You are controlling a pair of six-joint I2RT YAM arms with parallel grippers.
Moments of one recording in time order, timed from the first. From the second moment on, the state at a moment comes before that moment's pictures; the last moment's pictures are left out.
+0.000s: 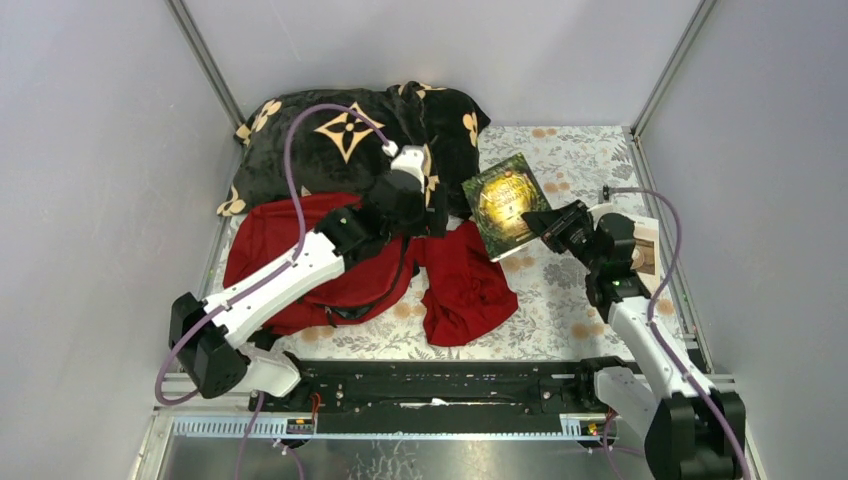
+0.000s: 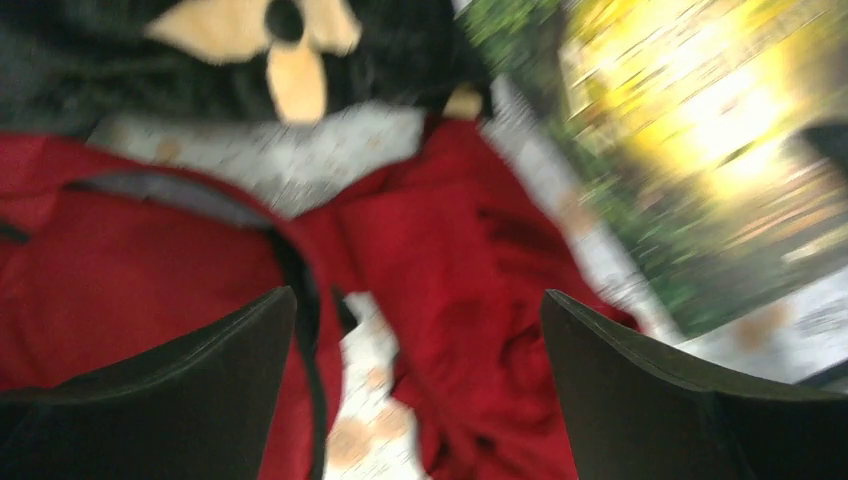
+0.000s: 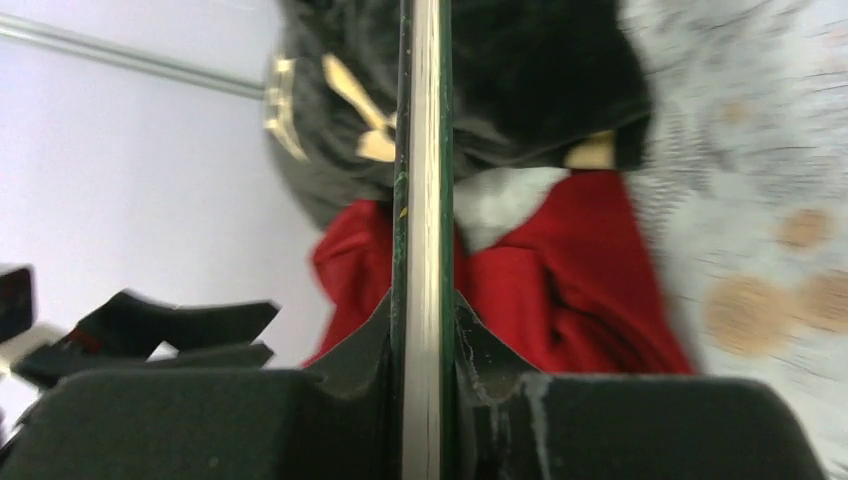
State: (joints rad) left arm -0.75 1.41 1.31 -0.44 -0.21 -0.47; right arm 0.11 0.98 0.47 0.34 -0.42 1.11
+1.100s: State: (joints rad) left arm -0.84 1.52 1.21 -0.90 -0.71 -0.44; right arm 0.10 0.82 0.62 -0.35 -0.40 0.72
